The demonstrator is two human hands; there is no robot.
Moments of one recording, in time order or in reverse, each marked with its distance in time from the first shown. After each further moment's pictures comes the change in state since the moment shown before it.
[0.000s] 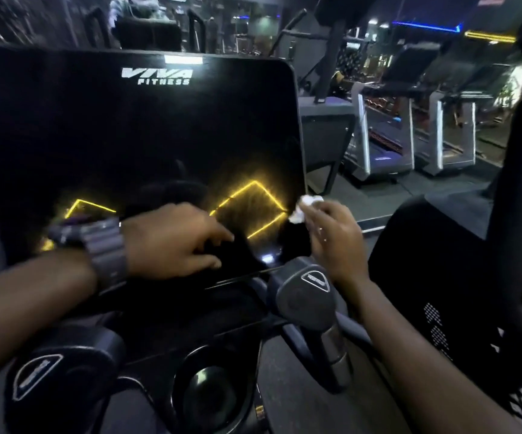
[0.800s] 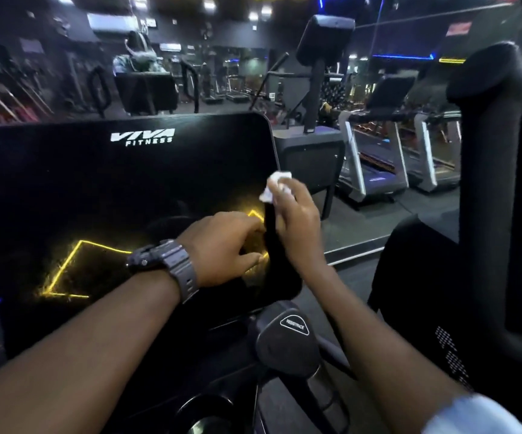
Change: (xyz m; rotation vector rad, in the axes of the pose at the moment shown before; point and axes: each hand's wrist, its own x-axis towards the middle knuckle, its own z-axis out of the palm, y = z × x) left_hand 0.066 0.028 -0.019 -0.087 0.306 -0.122; right_hand 0.087 -0.015 0.022 0.121 0.190 0.066
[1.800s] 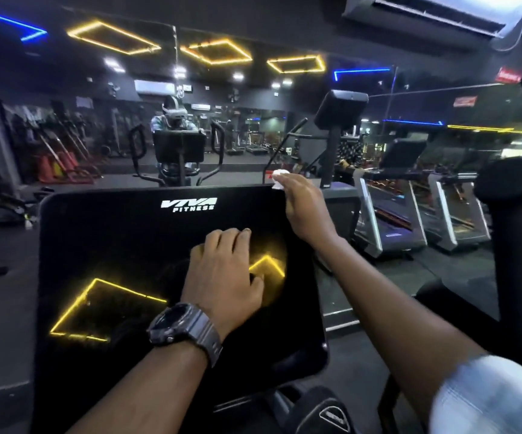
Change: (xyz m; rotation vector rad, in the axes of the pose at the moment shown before) left_hand -0.006 -0.015 -0.025 0.156 0.406 -0.319; right_hand 0.149 -0.020 0.018 -0.057 -0.149 -0.159
